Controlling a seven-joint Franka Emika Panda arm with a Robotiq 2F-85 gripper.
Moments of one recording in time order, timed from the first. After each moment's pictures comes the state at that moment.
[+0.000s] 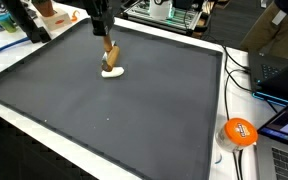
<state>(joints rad) 0.04 0.14 -0.01 -2.00 0.00 2.21 1.26</state>
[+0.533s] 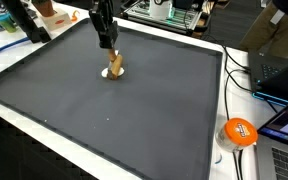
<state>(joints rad) 0.06 0.19 -0.01 -2.04 -0.01 2.30 1.26</state>
